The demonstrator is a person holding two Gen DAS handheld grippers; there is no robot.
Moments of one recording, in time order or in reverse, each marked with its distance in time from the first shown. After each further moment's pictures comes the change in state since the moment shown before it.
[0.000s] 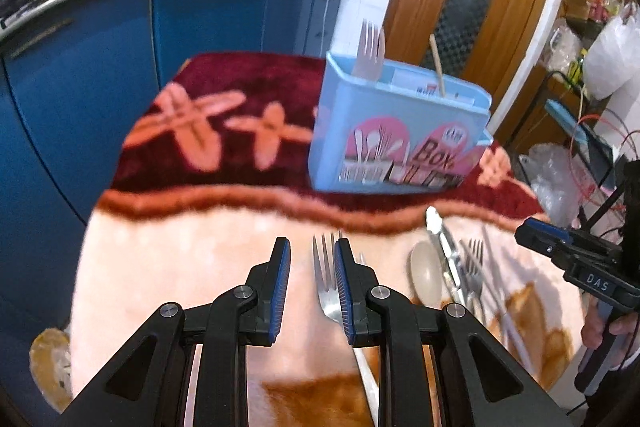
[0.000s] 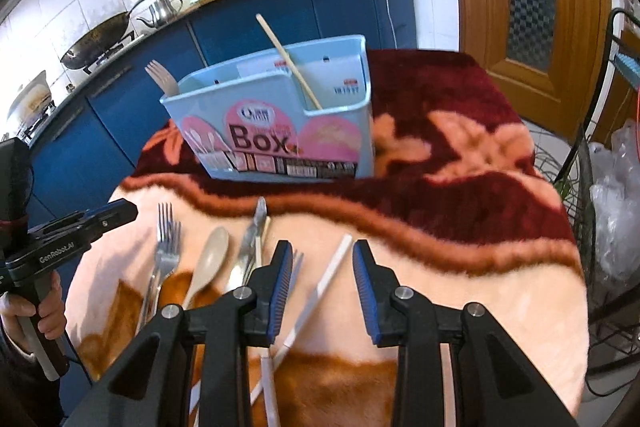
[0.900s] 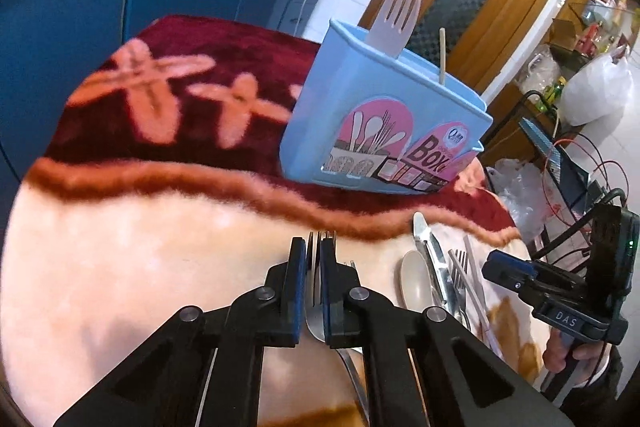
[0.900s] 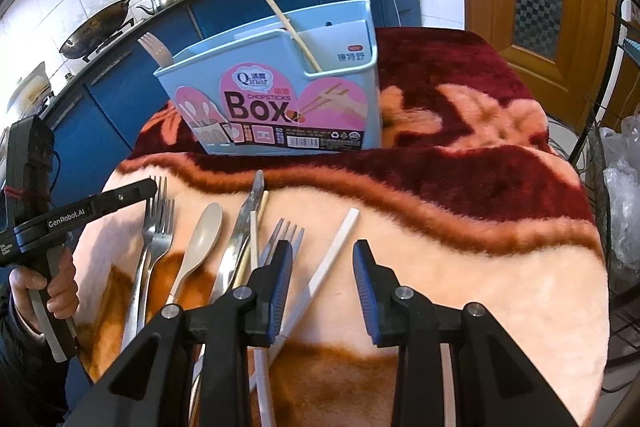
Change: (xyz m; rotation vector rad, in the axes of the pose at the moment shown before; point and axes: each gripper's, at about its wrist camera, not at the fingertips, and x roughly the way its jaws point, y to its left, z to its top) left arm 0.032 0.018 -0.001 -0.093 0.015 -0.195; right arm 0.014 0.004 -0.009 -0.012 0.036 0.018
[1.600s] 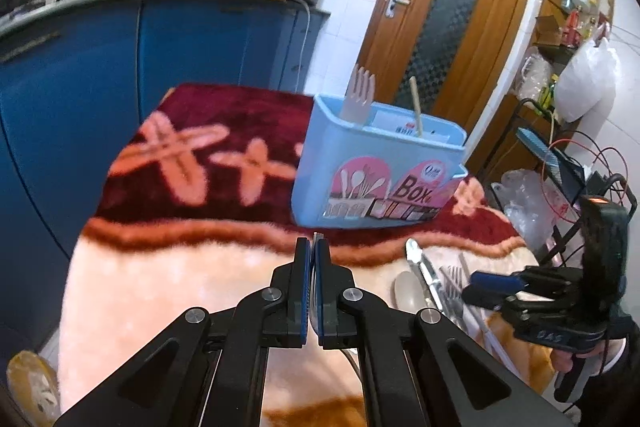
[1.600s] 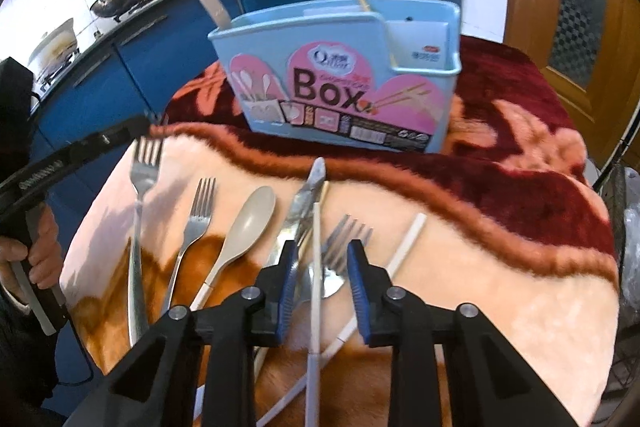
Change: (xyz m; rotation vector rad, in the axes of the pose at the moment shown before) left arm -0.048 -0.014 0.003 0.115 -0.176 0.070; right arm 0.018 0.037 0.004 -0.138 0.069 0.051
